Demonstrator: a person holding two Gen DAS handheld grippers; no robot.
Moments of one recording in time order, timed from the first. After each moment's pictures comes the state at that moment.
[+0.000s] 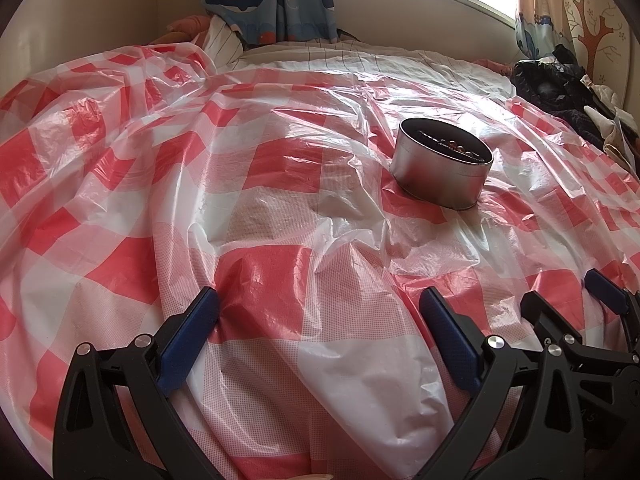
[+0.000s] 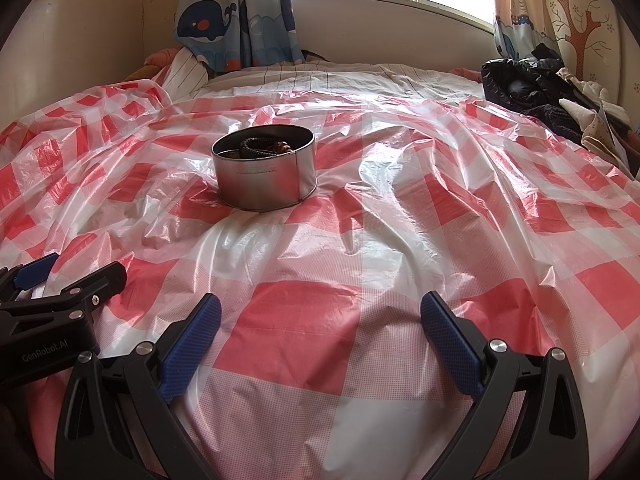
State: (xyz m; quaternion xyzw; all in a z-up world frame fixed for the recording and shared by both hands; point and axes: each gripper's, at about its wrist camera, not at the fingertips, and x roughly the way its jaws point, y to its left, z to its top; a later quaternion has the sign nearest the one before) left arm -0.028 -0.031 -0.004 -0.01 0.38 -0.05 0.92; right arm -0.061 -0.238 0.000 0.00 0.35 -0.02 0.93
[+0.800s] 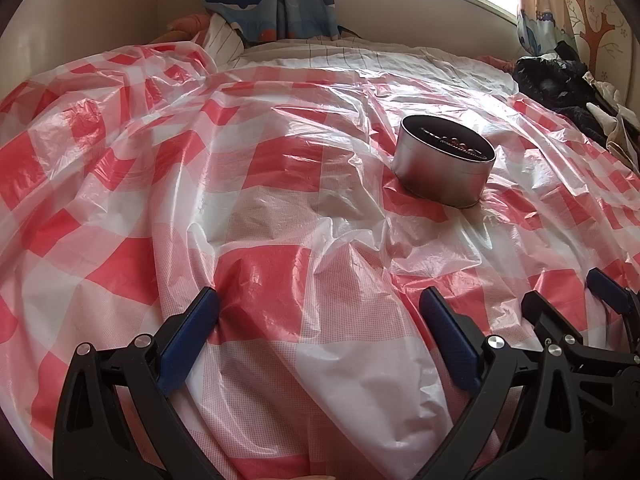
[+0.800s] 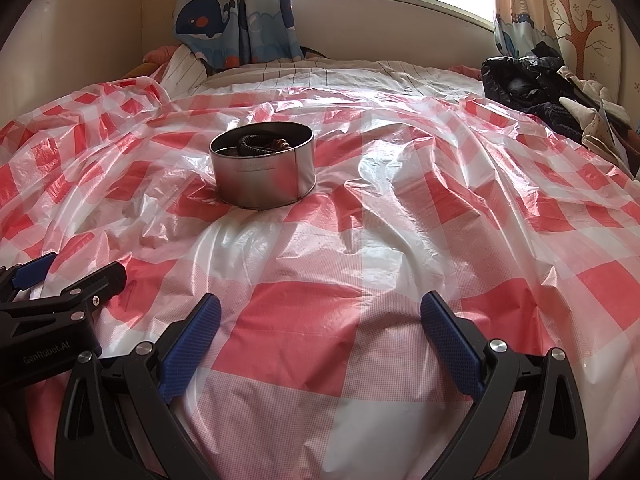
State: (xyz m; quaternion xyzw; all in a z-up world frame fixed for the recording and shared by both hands) left arm -0.028 -0.030 -0.005 -0.01 0.38 -0.05 0.92; right arm -0.060 -0.238 0.000 0.00 0.36 -0.02 0.93
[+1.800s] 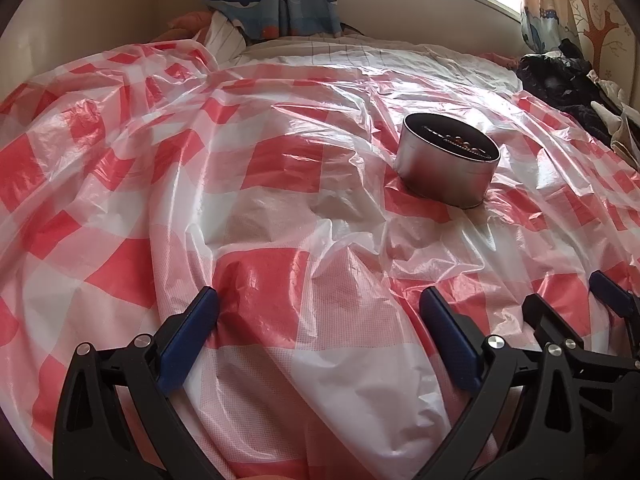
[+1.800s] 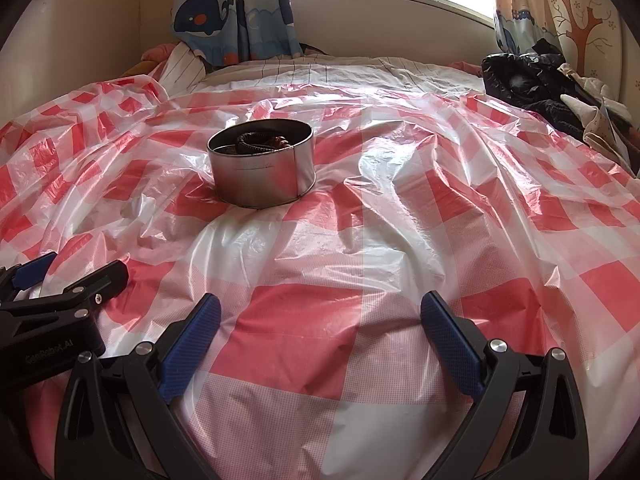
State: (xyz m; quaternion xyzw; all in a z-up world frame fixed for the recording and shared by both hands) left arm -0.034 -0.022 -0.006 0.00 0.38 -0.04 0.92; right arm -0.060 -0.239 -0.002 0.00 0.36 -0.02 0.93
